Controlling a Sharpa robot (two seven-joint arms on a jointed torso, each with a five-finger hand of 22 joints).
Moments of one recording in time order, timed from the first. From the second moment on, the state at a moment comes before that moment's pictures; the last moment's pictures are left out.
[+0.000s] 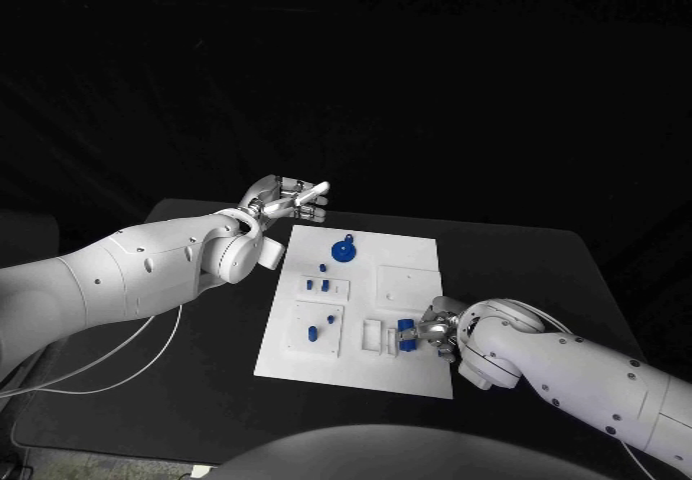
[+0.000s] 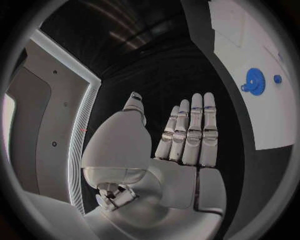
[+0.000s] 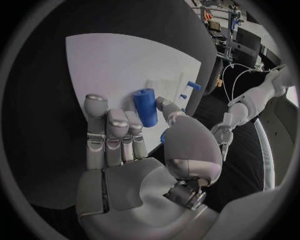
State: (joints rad) left arm 1.14 -0.71 -0.12 1.16 -0.21 -0.23 0.41; left_hand 1.23 -0.14 -0.10 0.27 0.12 0.98 0.14 0.06 0.06 1.14 0.13 0.06 0.06 1.21 0.11 0.07 0.11 0.06 1.09 0.09 0.14 0.08; right arm 0.75 -0.67 0.18 1.47 -1.22 -0.10 -0.67; right_hand 0.99 -0.09 0.31 -0.06 0.47 1.14 0.03 0.05 0.56 1.34 -0.05 1.04 1.29 1.45 -0.10 1.04 1.02 0.07 1.46 -0.12 0.63 1.20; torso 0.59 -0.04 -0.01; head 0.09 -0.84
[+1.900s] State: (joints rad) left arm 1.14 -0.71 -0.12 1.16 -0.21 -0.21 0.39; left_hand 1.22 -0.14 -0.09 0.26 0.12 0.98 0.14 0.06 0.06 1.12 0.13 0.06 0.06 1.21 0.11 0.07 0.12 0.06 1.09 0.09 0.13 0.09; right arm 0.80 -0.57 0.14 1.44 -1.07 -0.09 -0.66; right_hand 0.99 -0.05 0.27 -0.10 0.30 1.15 0.03 0.07 0.47 1.34 -0.04 1.02 1.27 1.45 -0.10 1.03 1.02 0.07 1.46 -0.12 0.62 1.21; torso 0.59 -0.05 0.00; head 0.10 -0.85
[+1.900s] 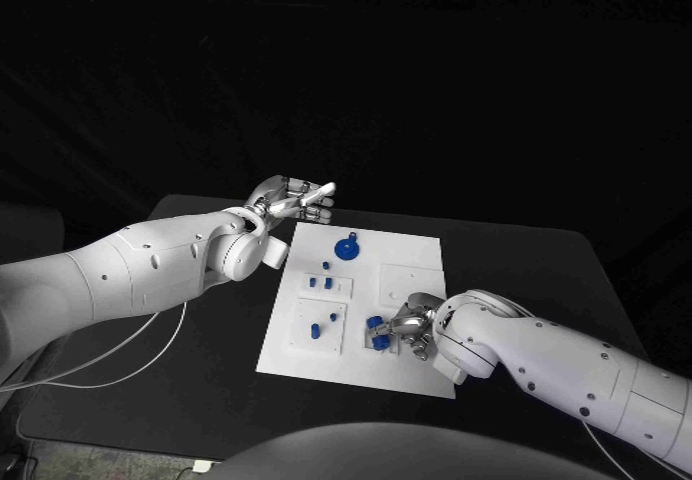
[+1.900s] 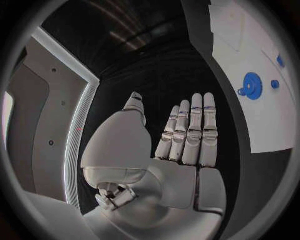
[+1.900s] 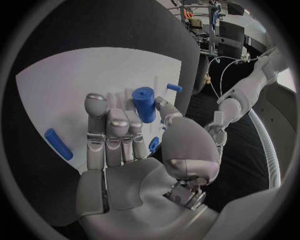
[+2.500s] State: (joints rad) left arm 1.14 -0.71 -0.12 1.16 -0.21 -0.20 0.38; left_hand 1.22 -0.14 -0.09 0.27 0.12 0.98 0.14 0.06 0.06 1.11 0.14 0.06 0.06 1.21 0.11 0.07 0.12 0.06 1.09 0.09 0.13 0.09; right arm 0.80 -0.56 0.14 1.43 -1.08 -0.09 -0.67; right_hand 0.95 -0.09 0.15 0.14 0.05 1.16 0.04 0.07 0.47 1.34 -0.04 1.01 1.26 1.45 -0.10 1.03 1.03 0.07 1.46 -0.12 0.61 1.21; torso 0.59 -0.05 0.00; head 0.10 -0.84
